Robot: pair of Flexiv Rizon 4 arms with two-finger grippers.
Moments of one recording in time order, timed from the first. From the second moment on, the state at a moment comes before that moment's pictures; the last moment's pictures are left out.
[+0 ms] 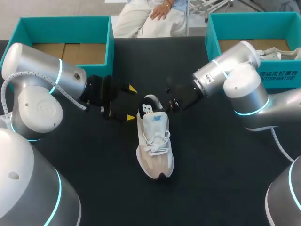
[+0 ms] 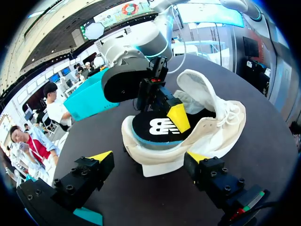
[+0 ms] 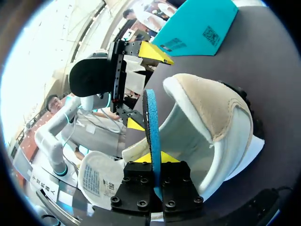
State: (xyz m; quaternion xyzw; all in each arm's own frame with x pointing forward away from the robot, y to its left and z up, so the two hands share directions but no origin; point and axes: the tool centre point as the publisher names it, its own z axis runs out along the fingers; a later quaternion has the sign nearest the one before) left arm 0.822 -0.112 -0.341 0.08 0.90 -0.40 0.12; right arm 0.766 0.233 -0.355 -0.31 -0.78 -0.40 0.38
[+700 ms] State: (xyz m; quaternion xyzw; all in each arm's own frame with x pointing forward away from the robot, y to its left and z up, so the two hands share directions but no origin) left arm 0.822 -0.112 -0.341 0.08 0.90 -0.40 0.12; right arm 0.792 0.234 -0.341 -0.29 -0.80 -0.39 0.36
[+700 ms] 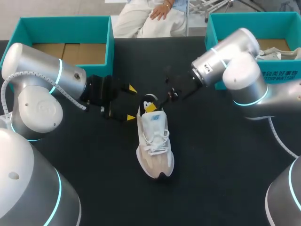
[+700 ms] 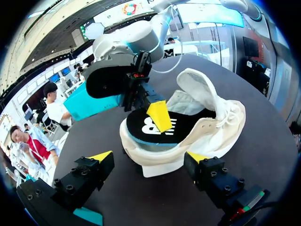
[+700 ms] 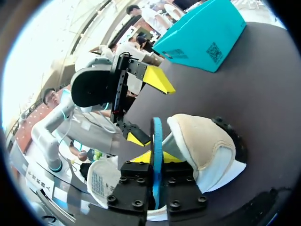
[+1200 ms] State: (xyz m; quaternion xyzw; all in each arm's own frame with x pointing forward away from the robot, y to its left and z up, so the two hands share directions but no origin) left arm 0.822 -0.112 -0.341 0.08 0.90 -0.40 0.12; right arm 0.773 0.232 -0.357 -0.32 -0.79 -0.37 0.38
